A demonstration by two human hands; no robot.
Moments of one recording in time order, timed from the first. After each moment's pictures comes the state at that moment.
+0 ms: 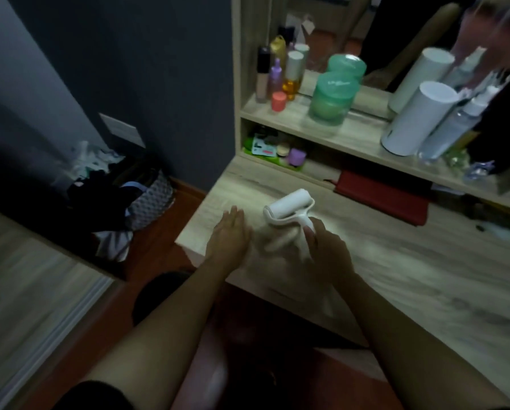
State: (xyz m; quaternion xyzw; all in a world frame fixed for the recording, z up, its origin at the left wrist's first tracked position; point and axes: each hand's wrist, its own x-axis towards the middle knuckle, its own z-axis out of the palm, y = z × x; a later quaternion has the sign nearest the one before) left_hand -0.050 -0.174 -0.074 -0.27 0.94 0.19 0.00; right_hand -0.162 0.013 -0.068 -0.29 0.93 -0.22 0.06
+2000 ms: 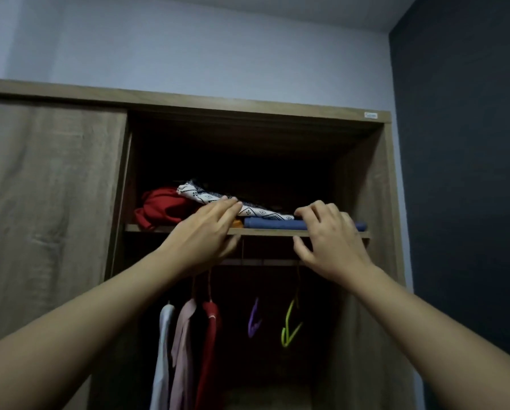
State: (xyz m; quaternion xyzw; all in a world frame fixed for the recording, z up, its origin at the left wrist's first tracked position) left_hand 0.548 -0.516 0.562 -0.42 0.71 -0.48 -0.29; right_hand 0.311 -0.537 0.550 -0.68 0.41 -0.41 -0.44
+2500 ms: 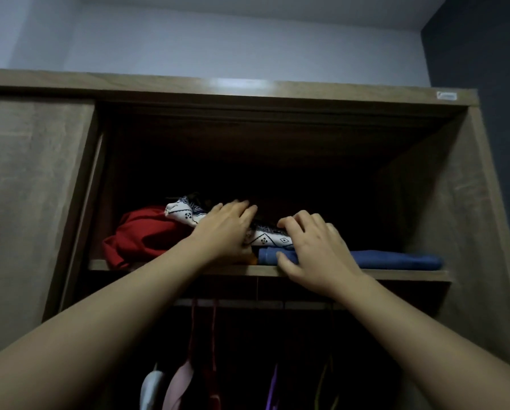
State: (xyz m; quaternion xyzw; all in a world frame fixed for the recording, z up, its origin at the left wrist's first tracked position) left_hand 0.550 -0.676 0.642 -0.56 0.69 -0.42 -0.19; right_hand 0.369 -0.683 0.608 -0.75 0.37 -0.38 -0.40
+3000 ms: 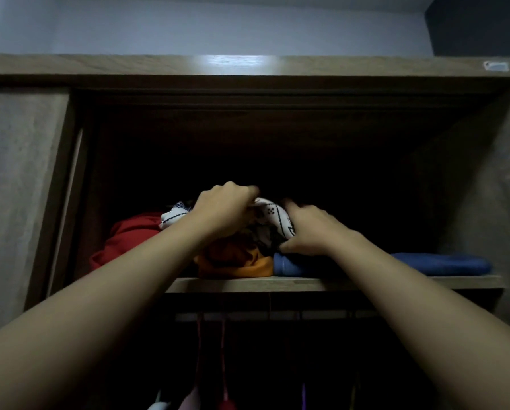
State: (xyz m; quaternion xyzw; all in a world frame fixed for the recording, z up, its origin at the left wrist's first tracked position) left_hand 0.564 -0.697 0.691 -0.54 0.69 -0.41 -0.27; right_hand 0.400 -0.741 0.670 -0.79 0.47 -0.32 -0.23
